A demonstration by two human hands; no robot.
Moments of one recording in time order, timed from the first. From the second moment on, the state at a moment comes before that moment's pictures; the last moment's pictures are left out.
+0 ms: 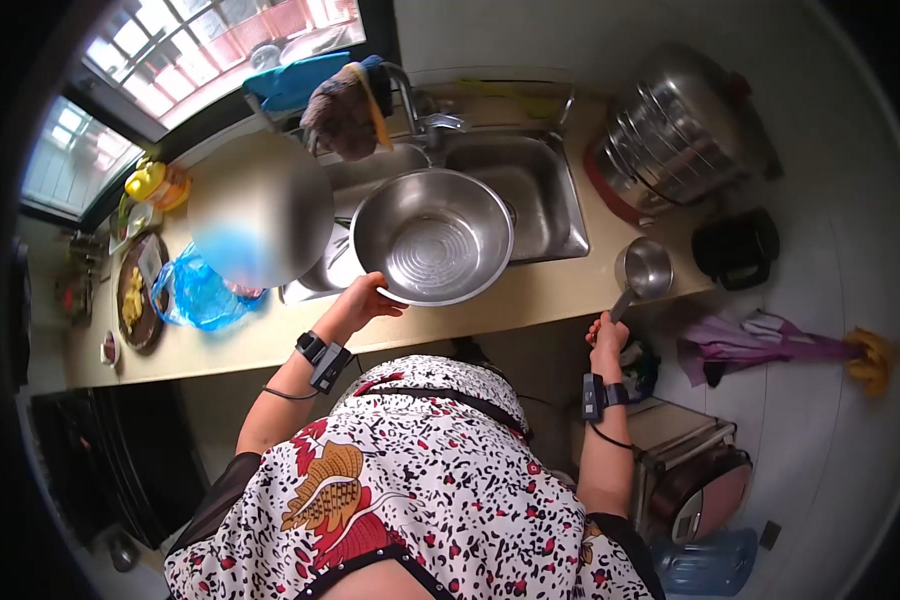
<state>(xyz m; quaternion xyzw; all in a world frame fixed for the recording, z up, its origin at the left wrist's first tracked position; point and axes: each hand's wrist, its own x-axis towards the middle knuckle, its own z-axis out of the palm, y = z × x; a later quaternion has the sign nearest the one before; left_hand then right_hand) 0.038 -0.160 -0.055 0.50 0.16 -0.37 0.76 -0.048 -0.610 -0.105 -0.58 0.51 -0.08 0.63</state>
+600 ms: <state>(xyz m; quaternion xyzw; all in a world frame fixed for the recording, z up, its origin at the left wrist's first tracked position) 0.106 -0.225 -0.059 0.53 0.13 -0.42 0.73 0.017 -0.624 -0.057 -0.89 0.30 -0.31 0.17</state>
